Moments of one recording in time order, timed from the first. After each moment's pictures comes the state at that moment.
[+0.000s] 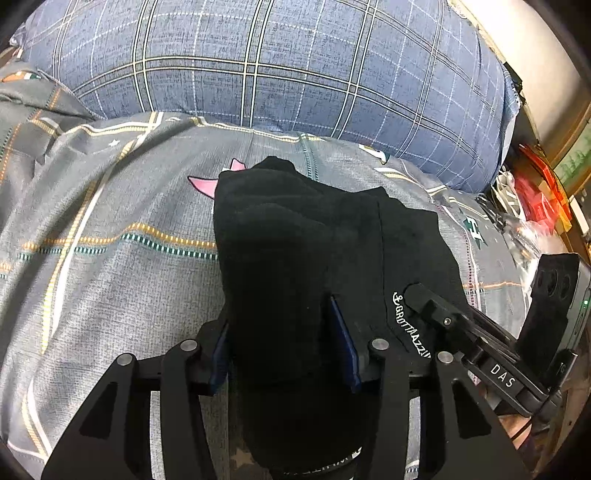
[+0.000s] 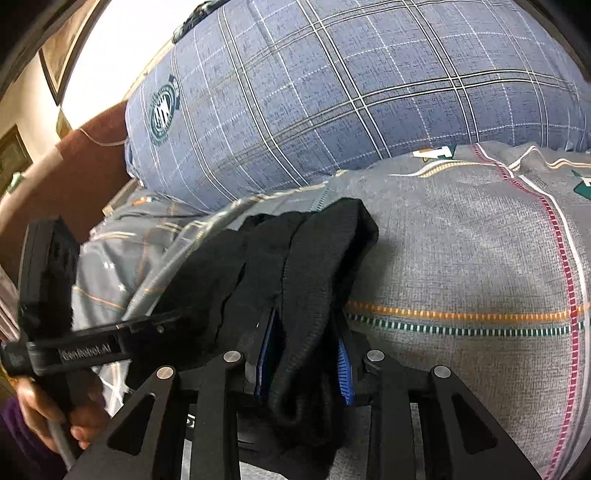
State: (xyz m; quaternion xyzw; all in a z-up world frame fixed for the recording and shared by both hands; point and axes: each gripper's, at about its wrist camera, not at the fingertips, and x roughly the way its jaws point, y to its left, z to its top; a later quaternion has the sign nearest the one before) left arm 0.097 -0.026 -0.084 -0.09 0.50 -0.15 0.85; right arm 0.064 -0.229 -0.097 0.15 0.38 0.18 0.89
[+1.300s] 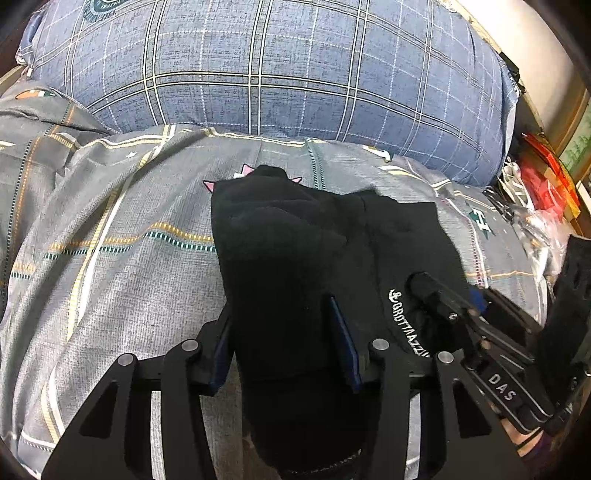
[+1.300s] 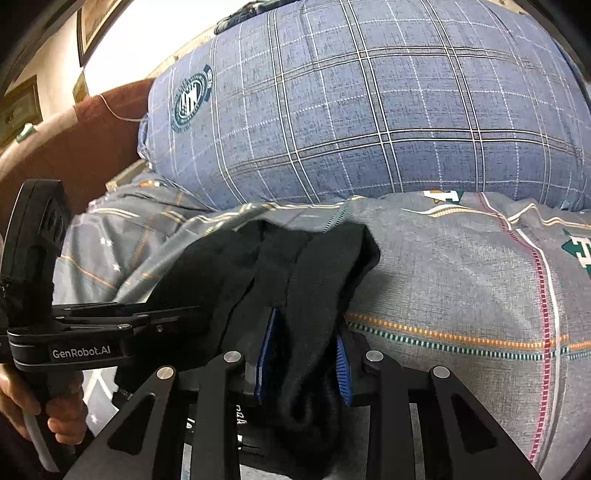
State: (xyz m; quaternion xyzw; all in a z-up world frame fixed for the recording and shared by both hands) left arm 0.078 -0.028 -0.080 -0.06 0.48 -0.13 0.87; right arm 0.042 -0.200 -0.078 0.05 0.35 0.16 0.92
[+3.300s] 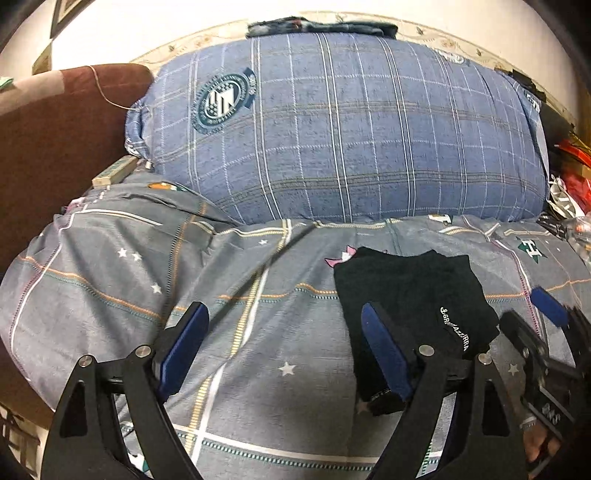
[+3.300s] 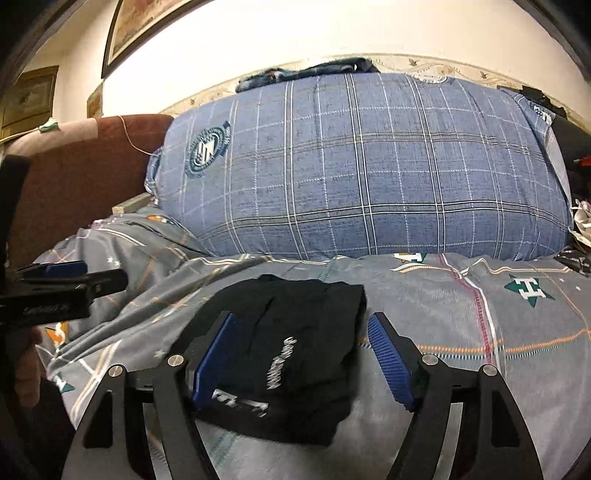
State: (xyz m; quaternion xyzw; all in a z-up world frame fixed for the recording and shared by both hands) left arm -0.018 0.017 -0.002 0.04 0.31 0.03 0.95; right arm -0.049 -0.186 -0.040 0.02 0.22 0.11 0.97
